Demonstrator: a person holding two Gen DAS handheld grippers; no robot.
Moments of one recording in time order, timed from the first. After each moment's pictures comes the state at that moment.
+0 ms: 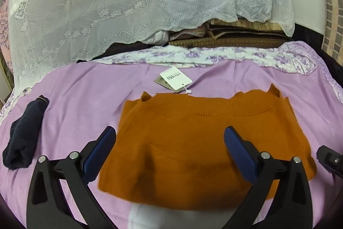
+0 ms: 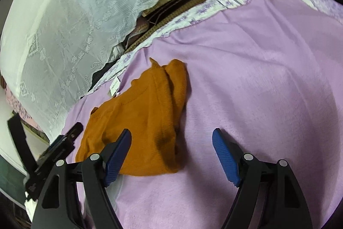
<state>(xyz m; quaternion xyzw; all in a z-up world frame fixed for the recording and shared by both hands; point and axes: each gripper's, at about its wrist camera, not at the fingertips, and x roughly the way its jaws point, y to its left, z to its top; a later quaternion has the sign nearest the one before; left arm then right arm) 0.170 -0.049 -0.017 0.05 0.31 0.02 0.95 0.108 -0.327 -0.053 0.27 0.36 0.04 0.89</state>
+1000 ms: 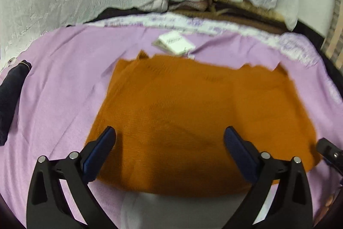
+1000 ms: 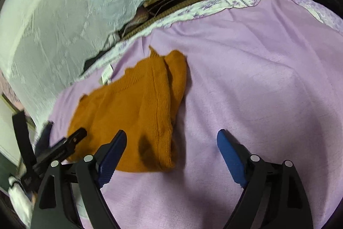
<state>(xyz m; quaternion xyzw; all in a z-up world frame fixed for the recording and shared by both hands) 0.177 -0.016 -0.049 -0.01 0.37 -0.02 0.93 0.114 -0.310 -0.058 0.22 0.38 0.03 0.90</state>
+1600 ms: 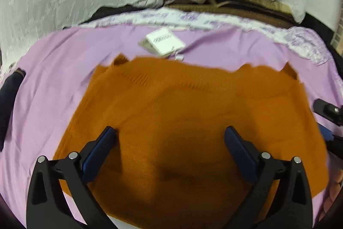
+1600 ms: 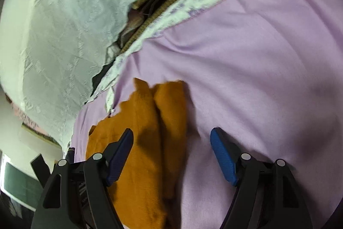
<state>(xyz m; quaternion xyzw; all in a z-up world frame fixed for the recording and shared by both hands) 0.212 -0.060 -0.062 0.01 0.39 0.00 0.92 0.204 -0.349 -0.068 0.31 0.40 0.10 0.86</state>
